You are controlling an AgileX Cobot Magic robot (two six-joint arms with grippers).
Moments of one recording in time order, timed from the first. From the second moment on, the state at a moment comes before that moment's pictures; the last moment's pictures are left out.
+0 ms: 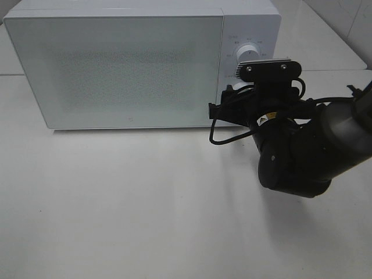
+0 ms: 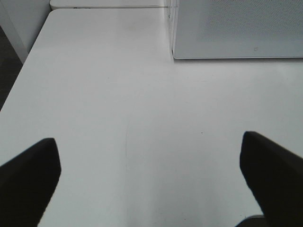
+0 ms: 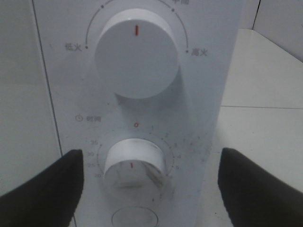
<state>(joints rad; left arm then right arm) 0.02 0.00 -0.52 -0.03 1.08 0.03 0.66 2.01 -0.73 0.75 -1.20 -0.32</state>
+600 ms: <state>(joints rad) 0.02 0.00 -0.52 -0.03 1.08 0.03 0.62 2.09 -0.80 0.73 -1.15 -0.32</state>
